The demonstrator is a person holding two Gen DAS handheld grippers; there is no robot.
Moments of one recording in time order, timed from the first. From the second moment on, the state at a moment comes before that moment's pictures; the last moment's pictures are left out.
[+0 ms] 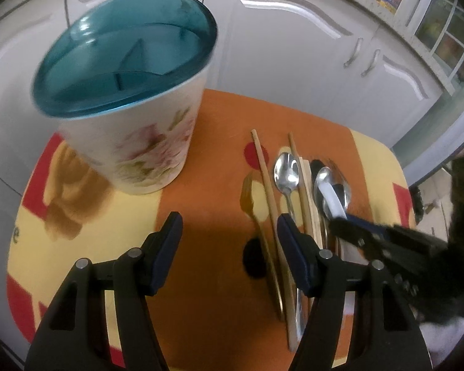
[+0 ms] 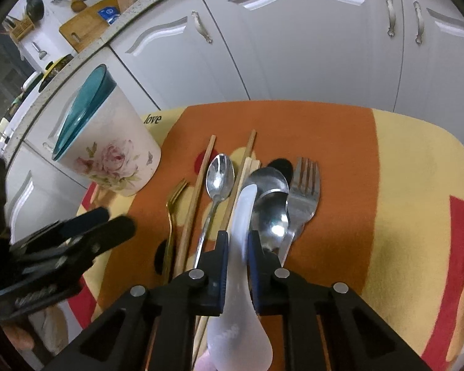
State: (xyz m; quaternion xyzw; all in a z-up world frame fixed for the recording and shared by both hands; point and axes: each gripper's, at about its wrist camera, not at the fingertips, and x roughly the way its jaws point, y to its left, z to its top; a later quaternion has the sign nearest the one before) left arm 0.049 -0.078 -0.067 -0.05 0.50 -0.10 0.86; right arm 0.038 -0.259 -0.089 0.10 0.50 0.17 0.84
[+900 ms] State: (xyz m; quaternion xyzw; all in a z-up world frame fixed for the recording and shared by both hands) left arm 0.088 -0.092 -0.093 -0.04 0.53 -0.13 0.83; right arm 0.044 -0.253 -0.098 0.07 0.53 0.21 0.82
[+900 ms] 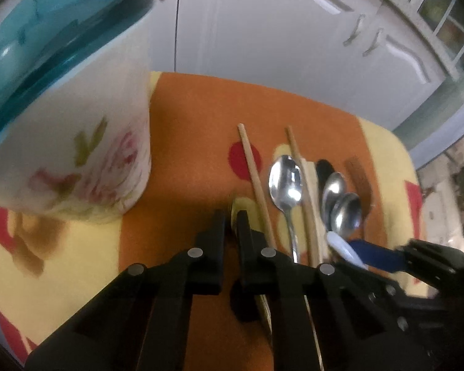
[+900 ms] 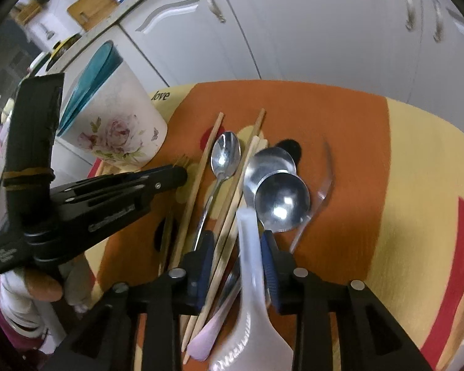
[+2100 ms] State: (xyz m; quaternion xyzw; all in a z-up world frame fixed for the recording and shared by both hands) left arm 0.011 -0.012 0.036 -0.12 0.42 -0.20 0.88; right arm -0.005 -0.237 0.033 0.08 0.38 0.26 0.89
